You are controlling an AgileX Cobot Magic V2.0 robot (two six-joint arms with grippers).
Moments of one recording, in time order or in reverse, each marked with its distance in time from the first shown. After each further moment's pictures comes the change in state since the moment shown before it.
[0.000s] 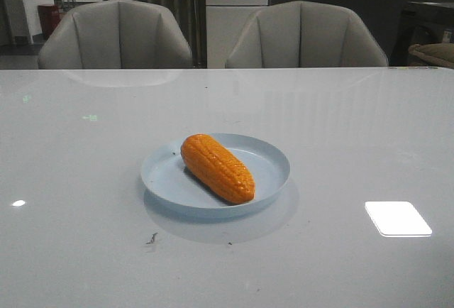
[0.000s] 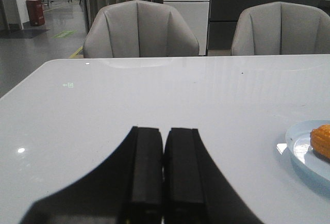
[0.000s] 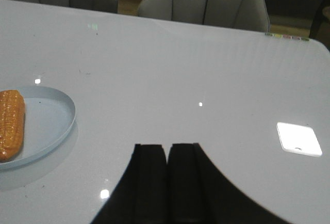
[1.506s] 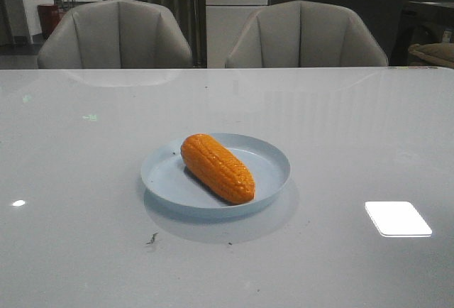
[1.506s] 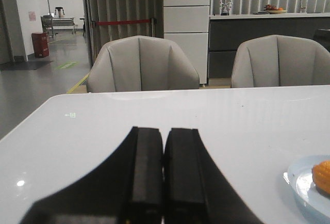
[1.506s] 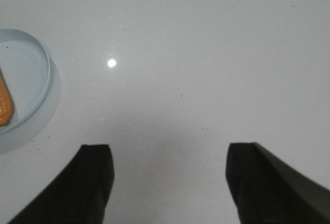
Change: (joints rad) left arm 0.000 0.010 -0.024 0.018 -0.097 0.000; right arm -0.173 0.508 -0.670 0.137 0.744 0.000
